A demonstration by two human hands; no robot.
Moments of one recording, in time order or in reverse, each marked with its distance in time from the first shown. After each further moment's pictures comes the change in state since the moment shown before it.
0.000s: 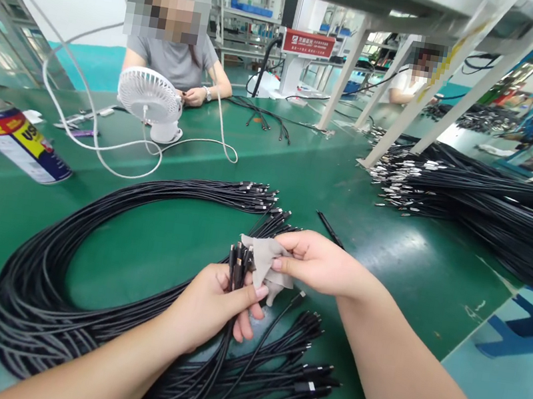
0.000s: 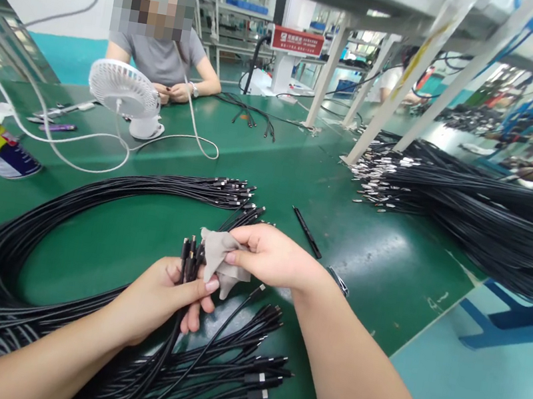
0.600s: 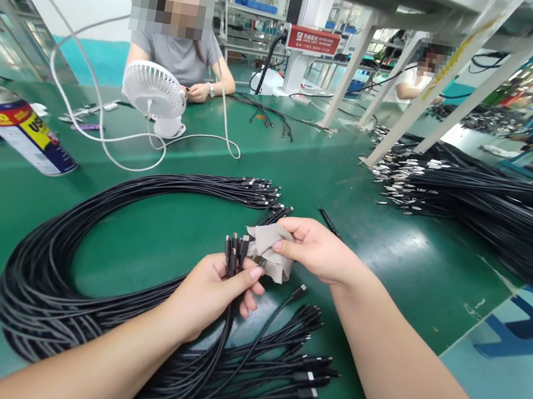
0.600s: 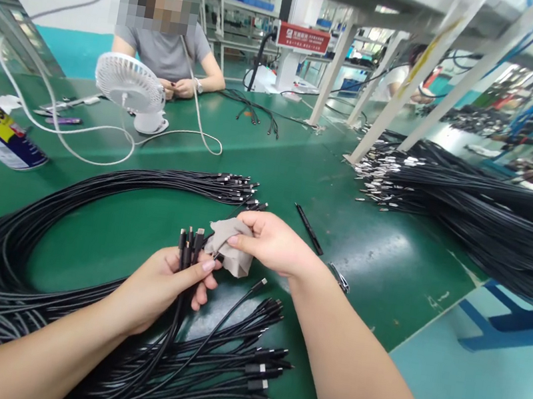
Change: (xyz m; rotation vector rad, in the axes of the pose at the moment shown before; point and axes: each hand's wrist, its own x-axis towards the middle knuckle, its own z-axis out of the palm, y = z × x) left_hand -0.001 -0.002 0.002 -0.121 0.104 0.085; right_hand 0.006 0.009 0.001 0.071 0.163 -0.018
